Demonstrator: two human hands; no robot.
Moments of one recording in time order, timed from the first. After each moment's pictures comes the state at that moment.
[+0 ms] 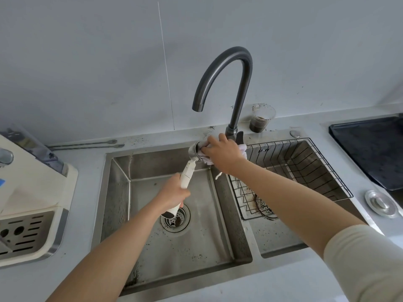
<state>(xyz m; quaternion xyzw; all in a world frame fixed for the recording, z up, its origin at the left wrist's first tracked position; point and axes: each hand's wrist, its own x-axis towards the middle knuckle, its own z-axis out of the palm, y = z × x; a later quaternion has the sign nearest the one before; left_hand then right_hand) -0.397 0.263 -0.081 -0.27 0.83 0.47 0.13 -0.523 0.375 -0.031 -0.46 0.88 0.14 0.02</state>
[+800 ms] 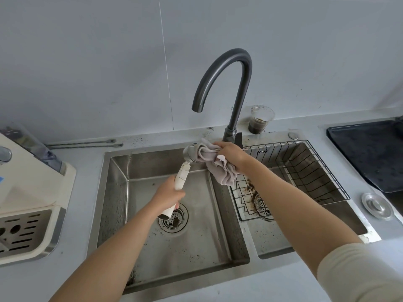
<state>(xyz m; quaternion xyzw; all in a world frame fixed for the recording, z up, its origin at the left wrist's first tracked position) -0.394 0.254 -0.098 -0.29 0.80 0.51 0.11 -0.539 0.392 -0.035 -0.15 0.72 -0.54 0.41</state>
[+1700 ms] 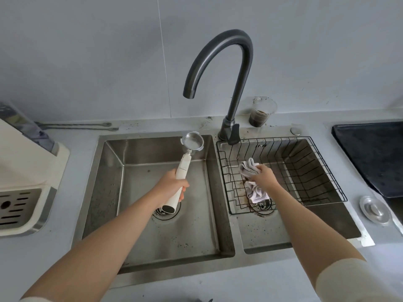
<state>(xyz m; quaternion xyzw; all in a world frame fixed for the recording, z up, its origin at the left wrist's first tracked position) -0.404 0.284 -0.104 -0.33 0.69 0.64 0.11 -0.566 0.506 -0.134 -0.01 0.90 -0.35 0.26</state>
